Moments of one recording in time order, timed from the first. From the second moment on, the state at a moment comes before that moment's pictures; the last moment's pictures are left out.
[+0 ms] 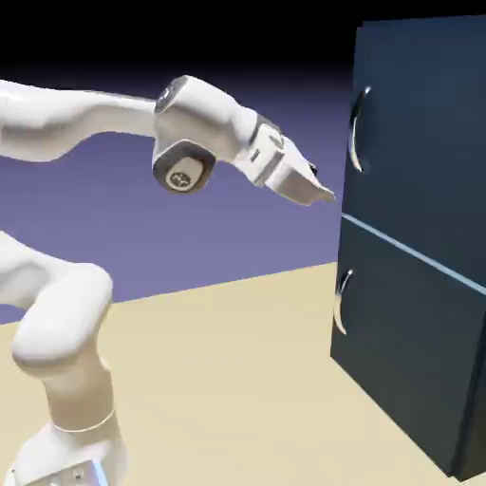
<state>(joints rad) -0.48 -0.96 0.32 -2.69 0.77 2.77 0.46</state>
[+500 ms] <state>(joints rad) -0.91 -1.30 0.60 -2.58 1.42 2.55 0.23</state>
